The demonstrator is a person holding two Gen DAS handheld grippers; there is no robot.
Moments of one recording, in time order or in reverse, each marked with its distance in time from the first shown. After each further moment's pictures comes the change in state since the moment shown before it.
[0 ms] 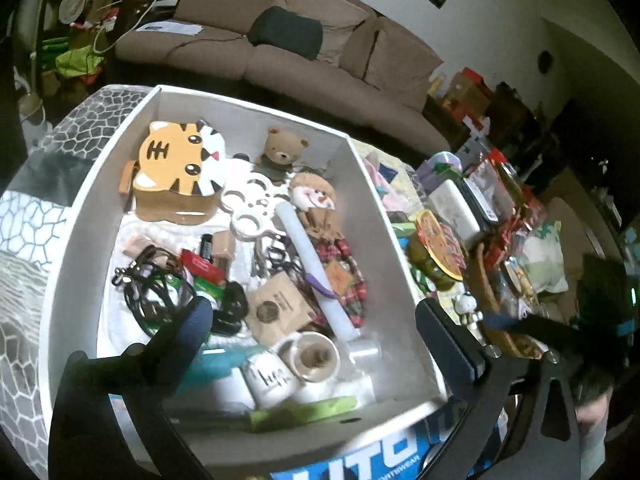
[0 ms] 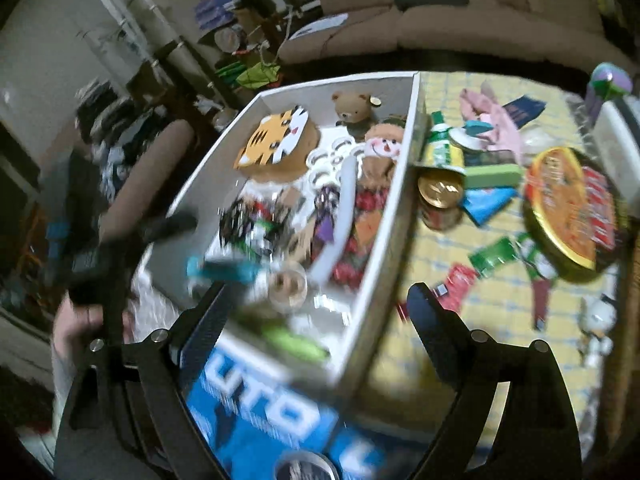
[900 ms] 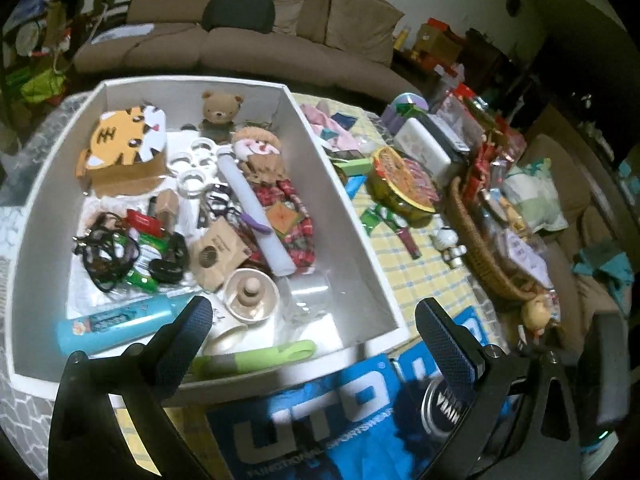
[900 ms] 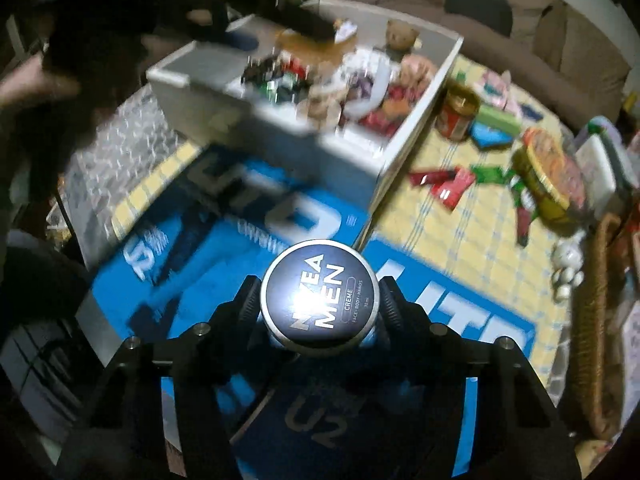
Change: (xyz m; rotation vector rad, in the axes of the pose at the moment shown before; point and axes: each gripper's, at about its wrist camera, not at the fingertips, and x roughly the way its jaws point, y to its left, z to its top) left arm 0.002 -0.062 -0.046 0.143 0.110 -0.028; right arm -0.001 0.066 -0.126 -0.319 0.115 -0.214
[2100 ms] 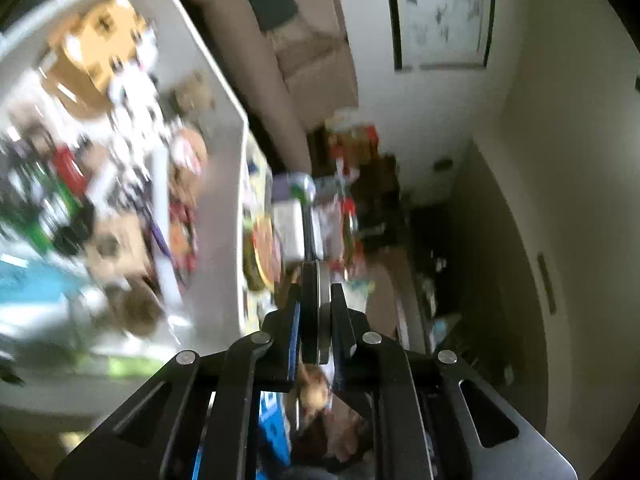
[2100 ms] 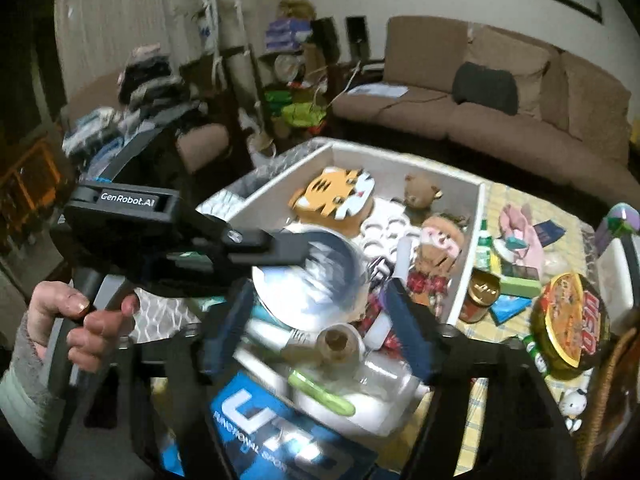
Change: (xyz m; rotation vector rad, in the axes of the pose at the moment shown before) left arm -0.022 0.123 0.023 -0.605 -0.151 -0.686; right arm -0.014 -0.015 0.141 0.075 -0.367 0.110
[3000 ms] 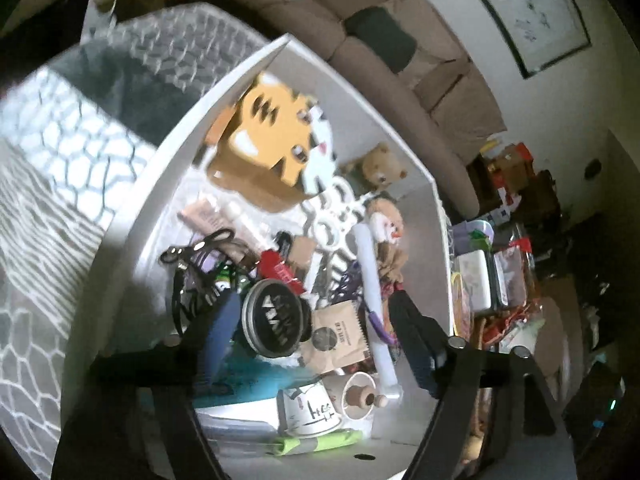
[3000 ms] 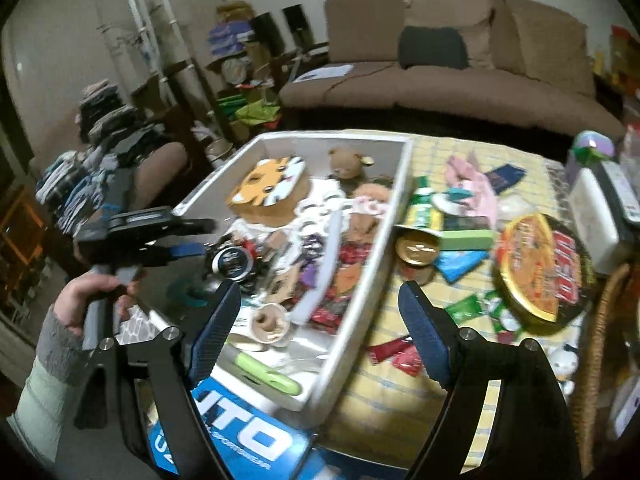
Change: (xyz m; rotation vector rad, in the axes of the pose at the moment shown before) left arm 0.000 0.039 0.040 0.135 -0.131 0.654; right arm -0.012 -0.094 -0.020 0.215 0.063 -0.055
